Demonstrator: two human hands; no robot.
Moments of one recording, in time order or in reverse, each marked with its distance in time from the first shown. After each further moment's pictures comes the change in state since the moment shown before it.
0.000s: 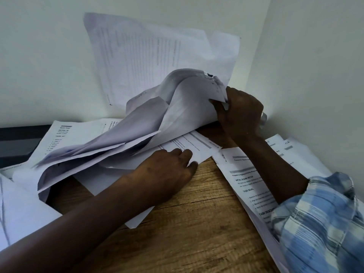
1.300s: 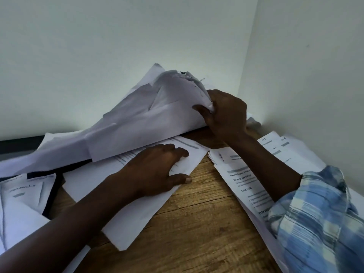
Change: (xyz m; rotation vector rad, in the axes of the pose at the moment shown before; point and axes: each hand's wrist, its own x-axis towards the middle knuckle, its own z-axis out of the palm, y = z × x) left_hand -0.004 -0.029 0.002 -0.523 0.012 -0.251; right_hand -0.001 -0.017 -0.001 0.185 -0.041 -0.066
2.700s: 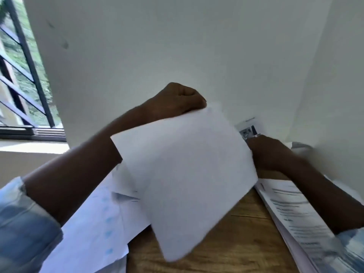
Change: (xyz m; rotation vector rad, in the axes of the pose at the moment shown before) left_hand -0.066 -0.012 -0.188 -0.665 0.476 -0.271; right_hand 0.030 -0.022 -0.037 -0.171 -1.000 -0.093
